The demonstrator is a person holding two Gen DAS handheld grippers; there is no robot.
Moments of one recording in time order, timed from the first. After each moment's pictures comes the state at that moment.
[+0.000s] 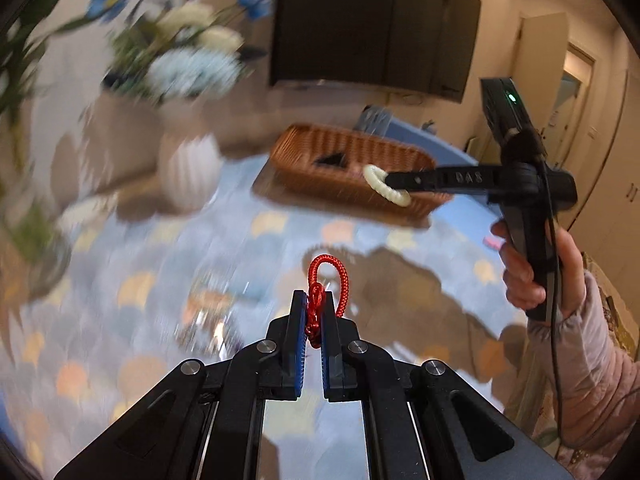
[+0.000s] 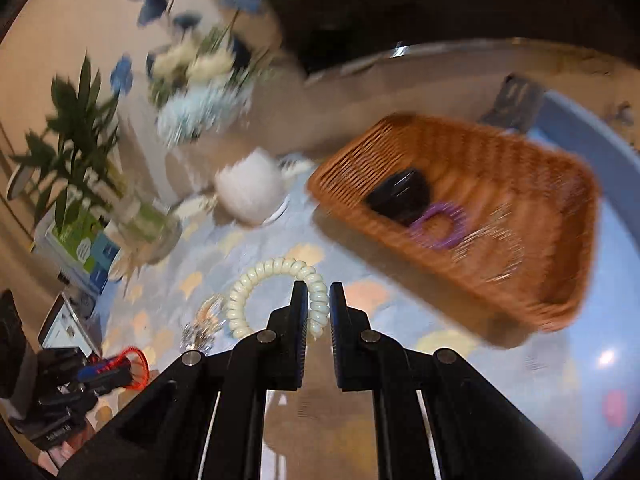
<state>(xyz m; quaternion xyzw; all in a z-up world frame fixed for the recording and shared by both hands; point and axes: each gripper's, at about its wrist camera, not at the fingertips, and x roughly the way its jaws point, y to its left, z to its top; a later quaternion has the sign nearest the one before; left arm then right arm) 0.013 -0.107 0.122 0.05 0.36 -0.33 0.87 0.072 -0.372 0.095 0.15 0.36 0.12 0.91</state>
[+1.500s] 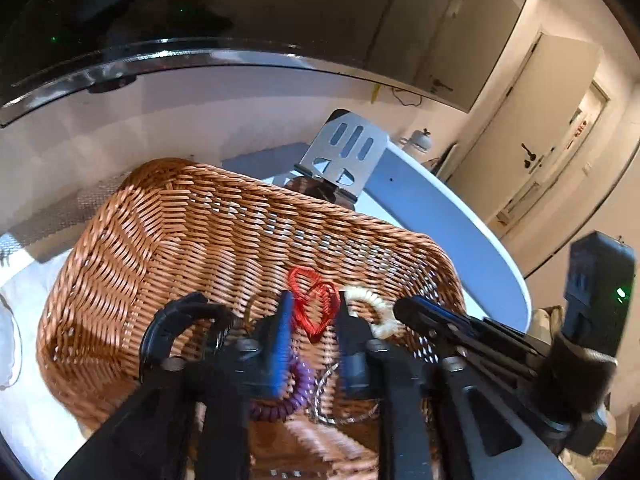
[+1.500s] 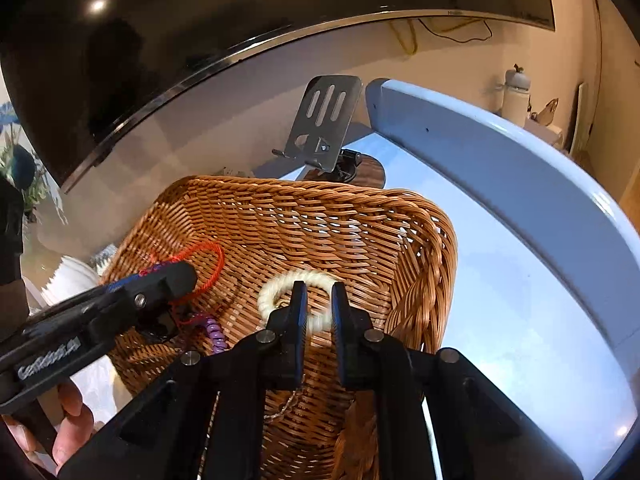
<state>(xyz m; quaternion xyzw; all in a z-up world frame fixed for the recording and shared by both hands) 0.228 -0.358 0.078 -0.01 0.44 -0.38 0.82 0.156 -0.511 0.048 0.20 0.37 -0.09 0.90</state>
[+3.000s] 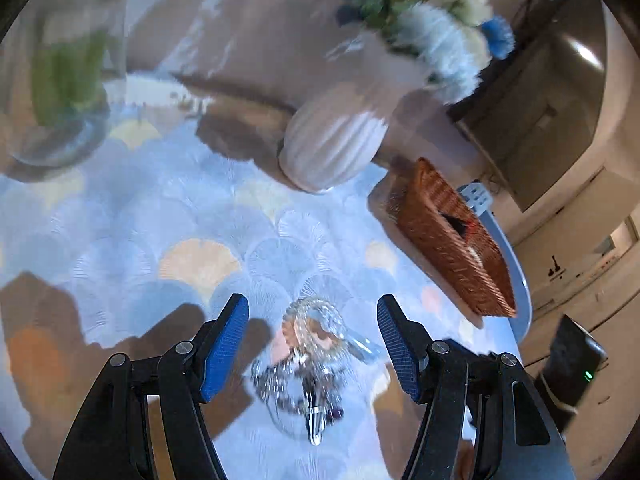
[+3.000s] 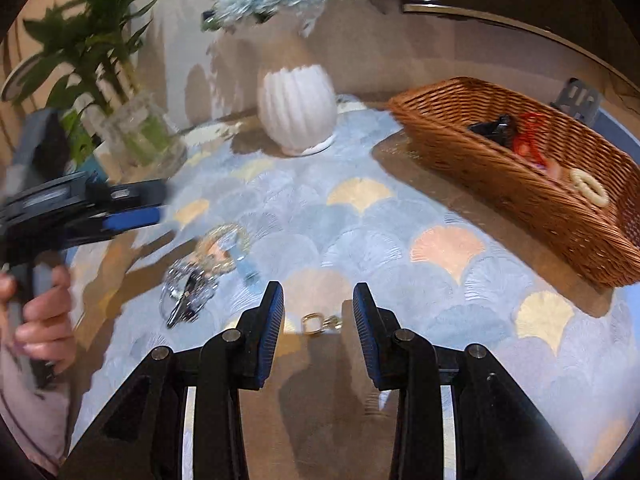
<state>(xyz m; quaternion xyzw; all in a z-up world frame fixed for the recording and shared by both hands) 0.133 -0.014 0.026 -0.20 0.44 -0.24 0.84 0.070 -0.255 0.017 0.04 0.39 0.15 0.91</state>
